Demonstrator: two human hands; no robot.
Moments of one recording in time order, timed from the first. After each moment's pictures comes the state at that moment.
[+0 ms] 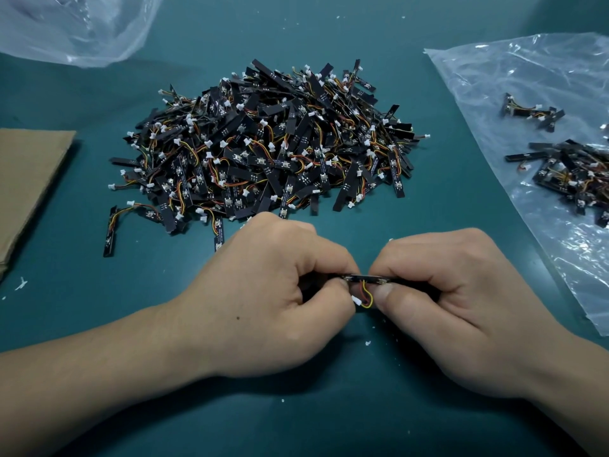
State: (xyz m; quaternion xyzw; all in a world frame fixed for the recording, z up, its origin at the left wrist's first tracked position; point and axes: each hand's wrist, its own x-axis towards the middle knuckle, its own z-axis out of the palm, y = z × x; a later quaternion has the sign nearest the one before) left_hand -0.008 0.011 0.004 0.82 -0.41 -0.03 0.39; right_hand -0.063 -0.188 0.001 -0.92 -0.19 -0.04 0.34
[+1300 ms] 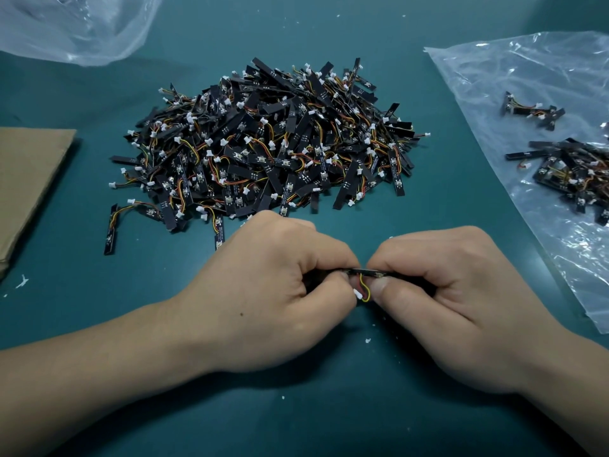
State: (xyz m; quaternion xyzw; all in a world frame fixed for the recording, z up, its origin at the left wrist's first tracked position) left_hand -0.007 0.011 0.007 0.82 -0.42 -0.02 0.39; right_hand -0.063 -0.188 -0.001 -0.92 -0.17 -0.04 0.34
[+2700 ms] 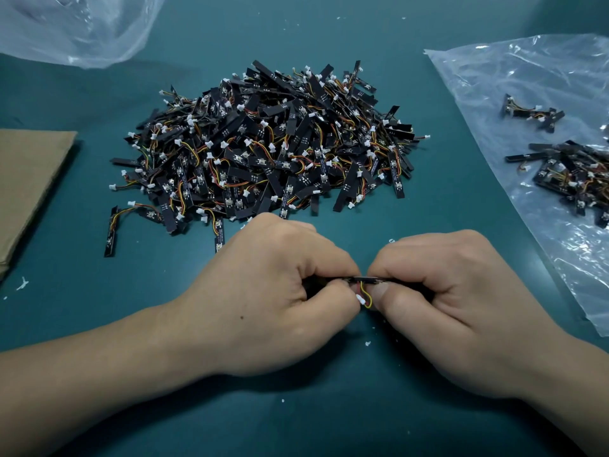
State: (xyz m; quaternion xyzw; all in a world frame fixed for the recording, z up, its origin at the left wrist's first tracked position) left_hand -0.004 0.012 0.007 0.82 -0.44 -0.02 0.37; right_hand -0.062 -0.185 0.000 -0.93 -0.18 -0.04 0.33
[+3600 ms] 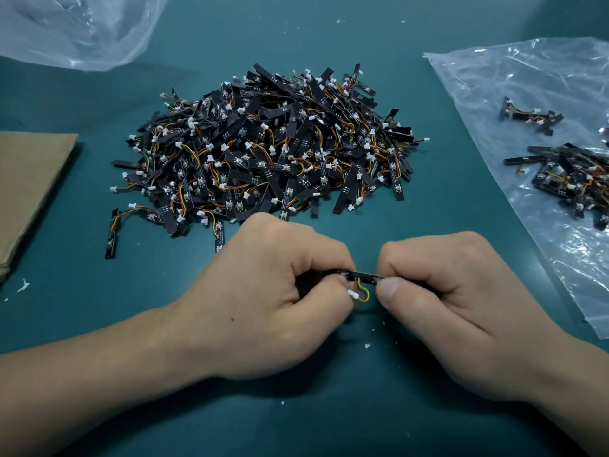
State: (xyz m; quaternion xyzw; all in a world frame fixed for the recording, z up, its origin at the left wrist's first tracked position) left_hand -0.003 0.016 0.000 0.81 -0.40 -0.05 0.42; right_hand -0.065 -0.186 0.007 -0.91 -0.18 -0.04 0.36
